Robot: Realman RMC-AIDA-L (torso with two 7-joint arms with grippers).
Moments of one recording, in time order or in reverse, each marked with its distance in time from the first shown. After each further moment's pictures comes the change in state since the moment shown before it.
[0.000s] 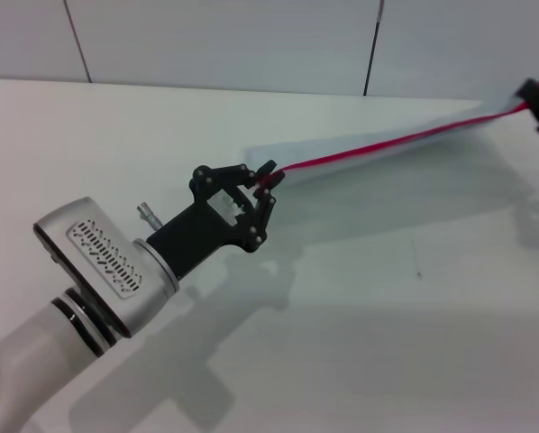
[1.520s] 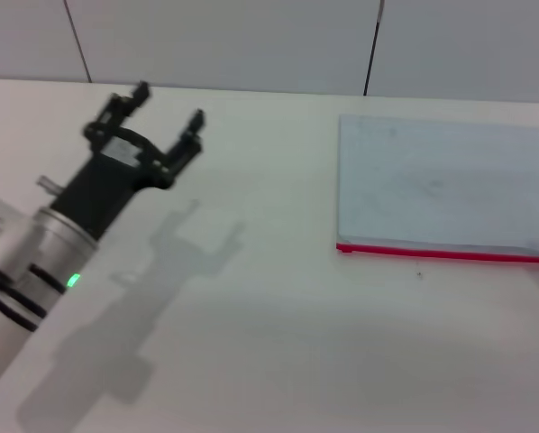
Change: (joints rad) left arm 0.076 0.008 -0.137 0.113 -0.073 0.138 -0.325; right arm -0.162 0.011 0.198 0.220 0.023 -0.430 -0.867
